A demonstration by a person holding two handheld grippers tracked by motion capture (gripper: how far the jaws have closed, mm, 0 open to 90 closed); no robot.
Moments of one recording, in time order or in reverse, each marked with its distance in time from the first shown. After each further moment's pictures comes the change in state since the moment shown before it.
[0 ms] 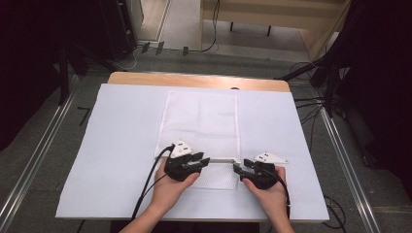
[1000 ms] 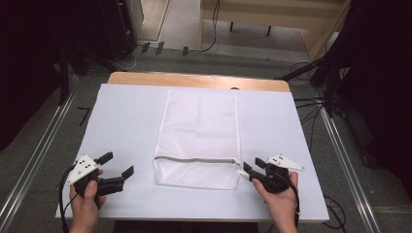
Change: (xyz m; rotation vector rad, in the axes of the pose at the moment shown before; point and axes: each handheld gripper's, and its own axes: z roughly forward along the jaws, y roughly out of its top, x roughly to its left) left arm 0.103 -0.084 -0.176 -0.234 0.282 -0.020; right arm 0.002 0.003 -0.039 -0.097 -0.083 0.065
